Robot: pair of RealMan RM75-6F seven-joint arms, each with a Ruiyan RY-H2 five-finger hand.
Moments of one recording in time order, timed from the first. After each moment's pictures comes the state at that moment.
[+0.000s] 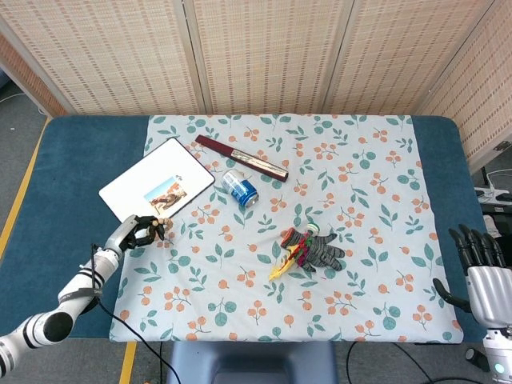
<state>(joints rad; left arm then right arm) -0.45 -1.38 -0.52 -1.48 1.07 0.45 -0.49 0.02 -1.07 0.06 -1.72 -1.51 1.54 -0.13</state>
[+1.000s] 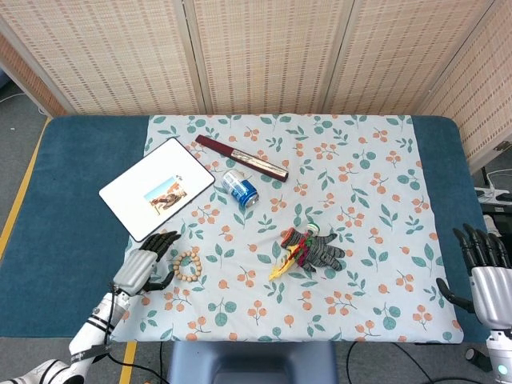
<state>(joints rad) -0.40 -1.45 -0.11 -1.51 1.50 1.07 -0.09 0.01 -1.06 0.06 -1.72 -1.50 1.55 -0.14</state>
